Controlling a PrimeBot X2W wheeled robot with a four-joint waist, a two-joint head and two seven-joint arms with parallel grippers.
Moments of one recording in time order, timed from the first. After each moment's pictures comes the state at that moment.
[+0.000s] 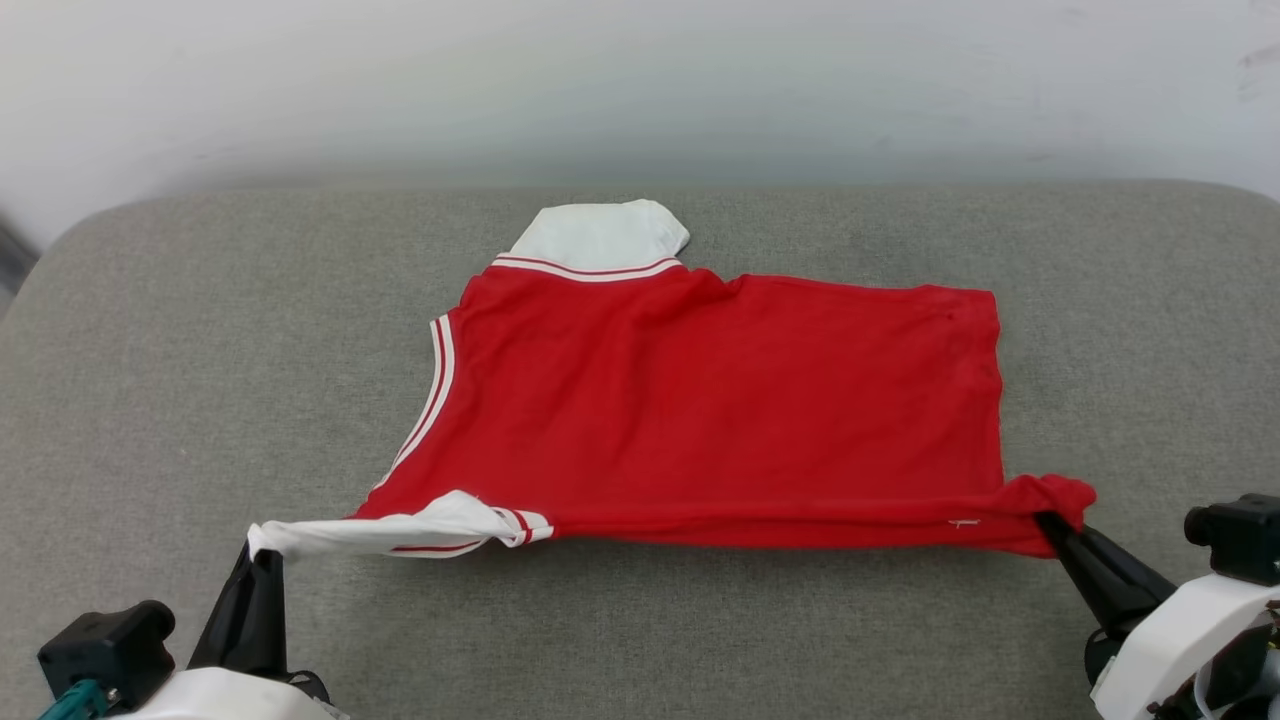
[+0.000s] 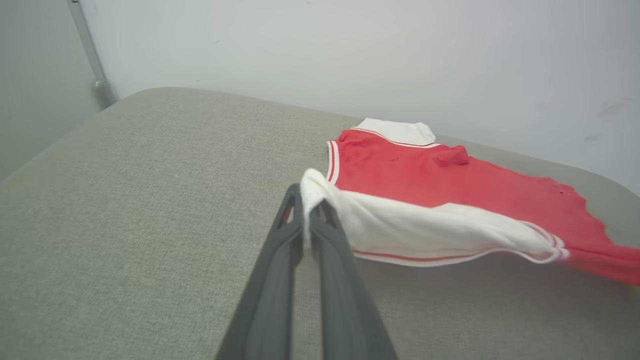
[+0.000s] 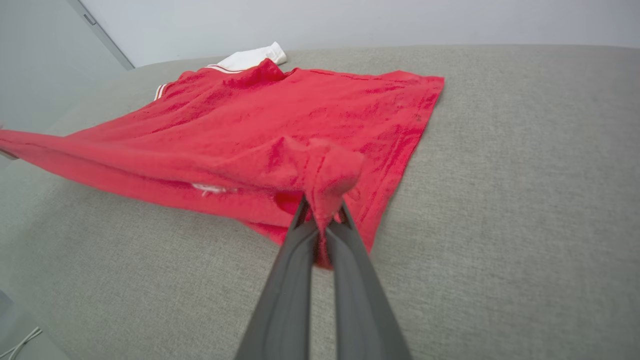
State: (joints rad) left arm 0.19 0.40 -0.13 -0.26 -0.59 0.28 -0.01; right arm -0.06 -0.51 0.27 0.09 0.69 0.13 0.09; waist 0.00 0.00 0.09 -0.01
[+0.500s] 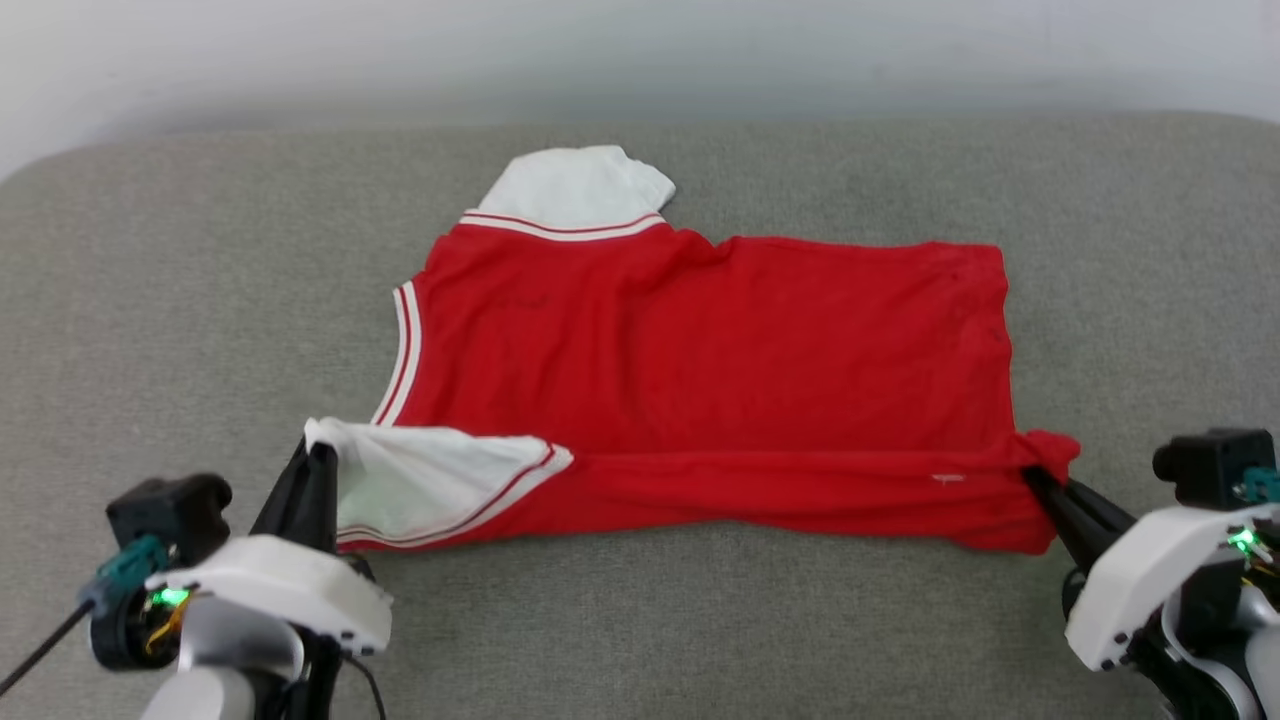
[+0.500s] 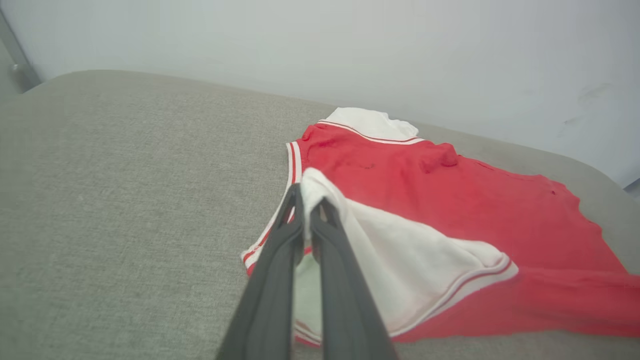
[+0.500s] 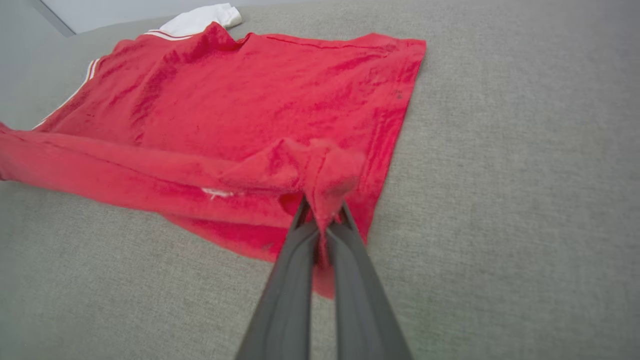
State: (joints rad) left arm -0.04 0.38 -0.20 -0.13 -0.61 0.21 0.04; right arm -0.10 -0.38 0.13 0.04 0.54 0.13 0.32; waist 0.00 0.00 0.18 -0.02
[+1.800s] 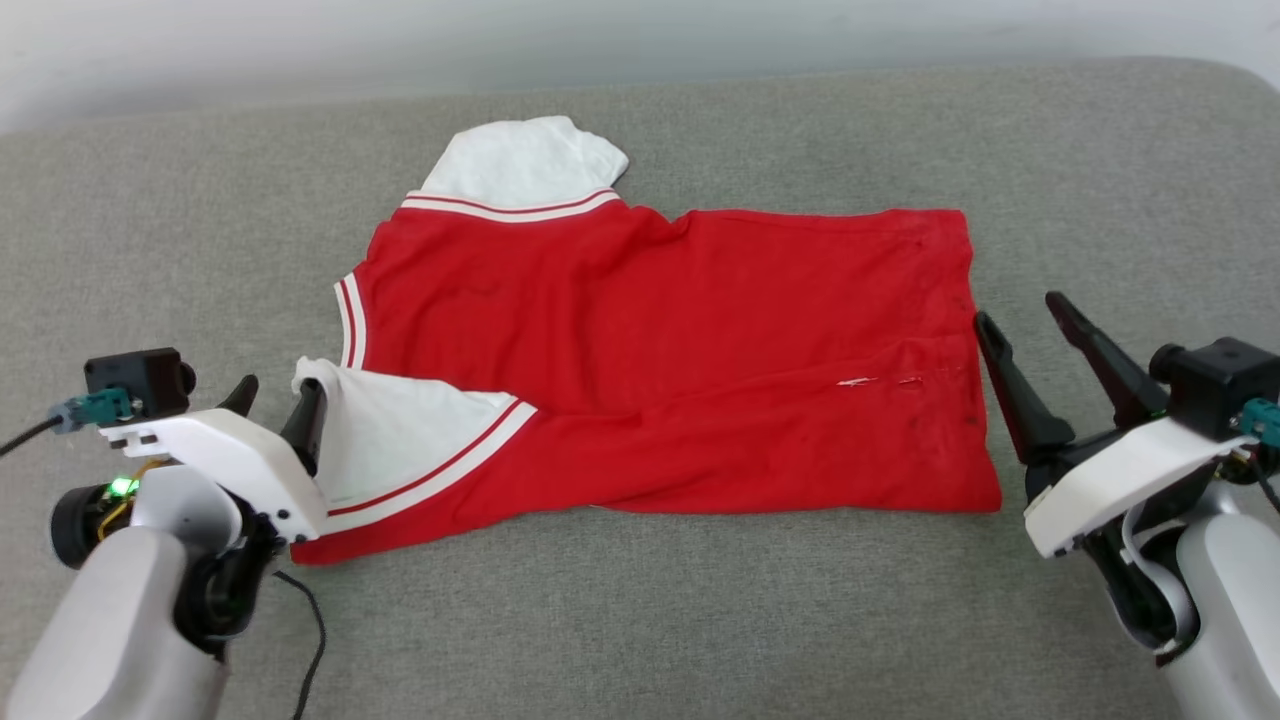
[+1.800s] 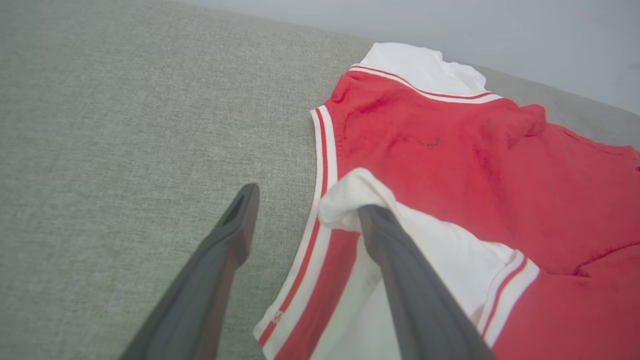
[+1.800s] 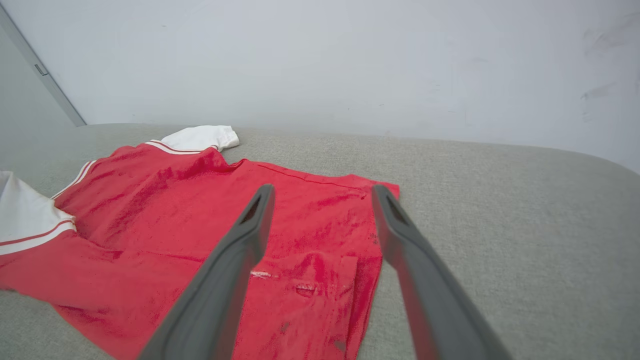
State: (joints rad) left arm -0.41 0.41 -0.22 0.41 -0.71 0.03 0.12; right arm -0.38 -0.36 0.28 0.28 0.48 0.13 -0.12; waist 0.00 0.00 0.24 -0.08
